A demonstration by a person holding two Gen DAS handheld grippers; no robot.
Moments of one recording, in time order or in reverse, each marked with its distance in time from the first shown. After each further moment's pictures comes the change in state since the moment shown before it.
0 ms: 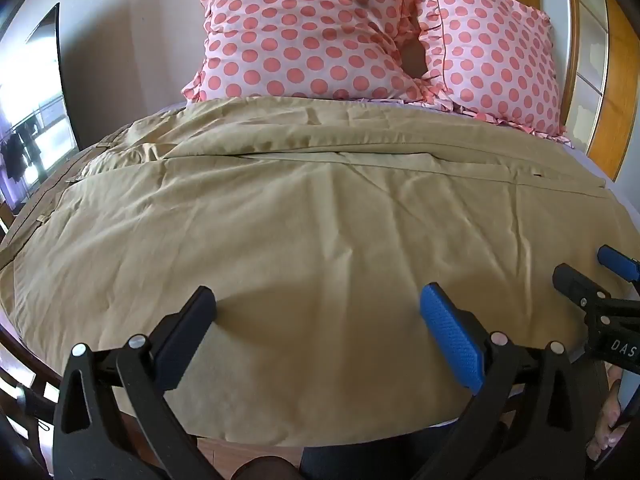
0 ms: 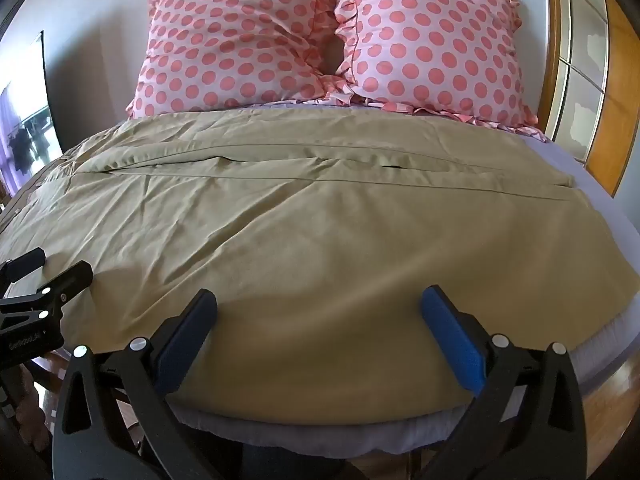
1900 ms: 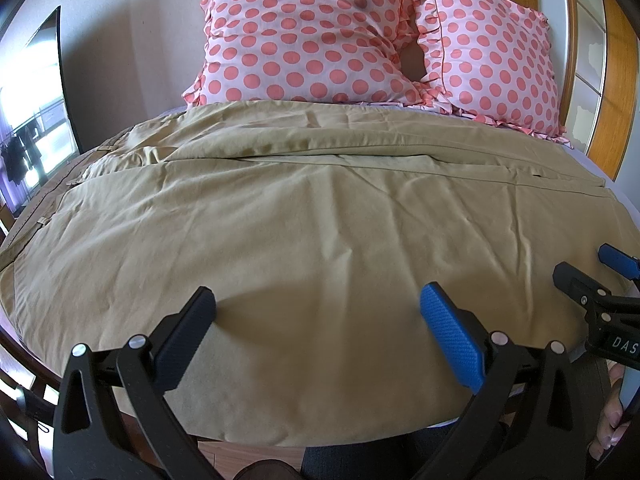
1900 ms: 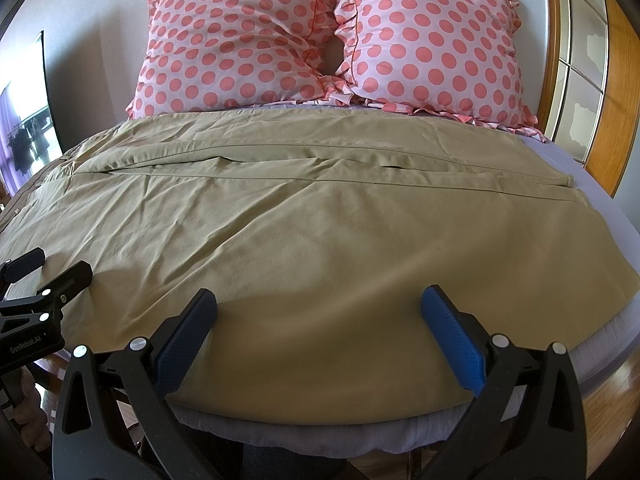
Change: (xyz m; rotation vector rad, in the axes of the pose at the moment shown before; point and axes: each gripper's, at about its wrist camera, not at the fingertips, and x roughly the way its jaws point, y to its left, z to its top) left arm -0.001 0.000 0.000 0.004 -0.013 0.004; right arm 0.000 0.000 0.000 0.005 -0.001 0.002
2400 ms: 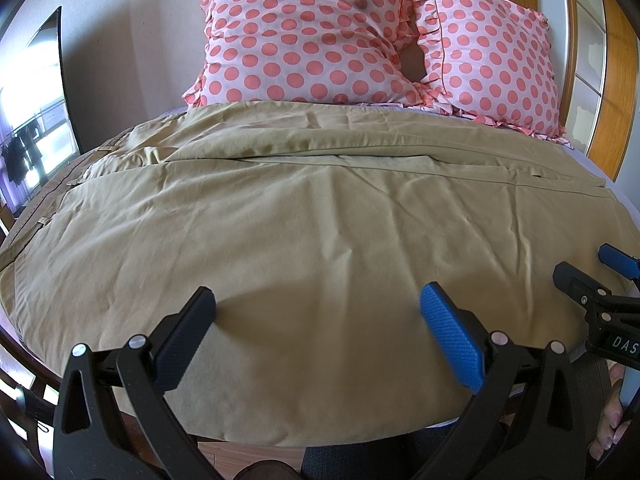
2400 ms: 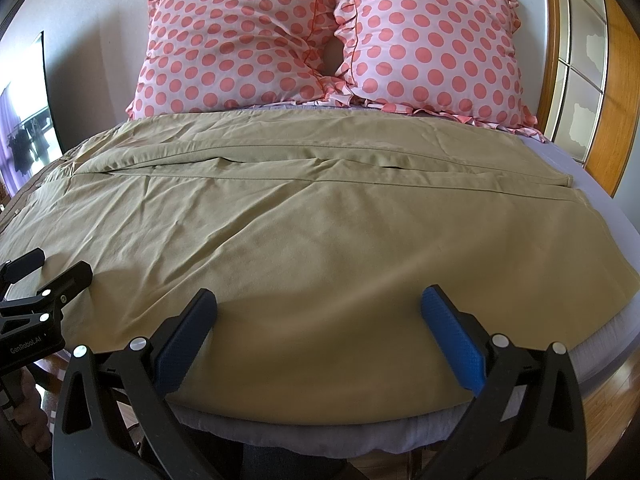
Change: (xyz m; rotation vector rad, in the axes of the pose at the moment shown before) left arm 0.000 0.000 0.000 0.000 -0.002 0.000; right arm -0.001 0.000 0.000 0.000 -0.001 -0.001
